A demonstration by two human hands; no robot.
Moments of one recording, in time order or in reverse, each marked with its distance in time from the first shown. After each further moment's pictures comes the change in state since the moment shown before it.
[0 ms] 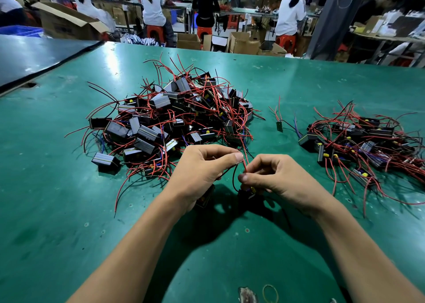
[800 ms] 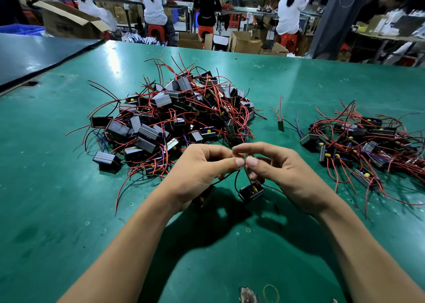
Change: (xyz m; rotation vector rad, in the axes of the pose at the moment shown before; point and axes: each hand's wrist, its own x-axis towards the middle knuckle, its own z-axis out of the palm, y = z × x) left_hand -0.004 0.008 -0.008 0.039 -0.160 0.023; right_hand 0.001 -0.004 -0.001 -0.016 -0.073 -0.255
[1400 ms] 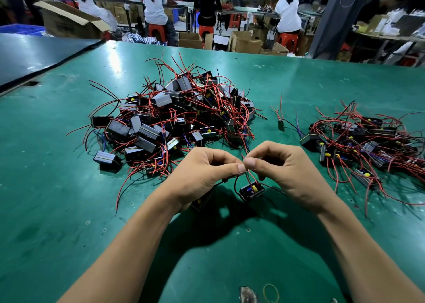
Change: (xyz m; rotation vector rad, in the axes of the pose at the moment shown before) left_hand 0.000 -0.001 0.001 0.047 -0.056 -0.038; right_hand -0.001 -0.002 0.000 -0.131 0.141 -0.024
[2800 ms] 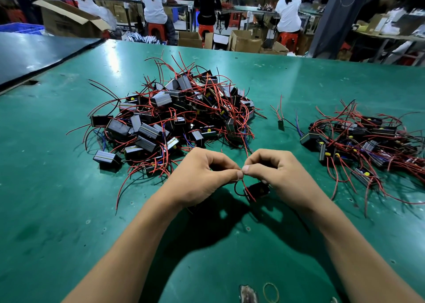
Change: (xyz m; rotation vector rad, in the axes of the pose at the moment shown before) left_hand -0.001 -0.007 -0.004 0.241 0.034 0.059; right_hand -0.002 -0.003 0.010 -0.097 0.031 0.109
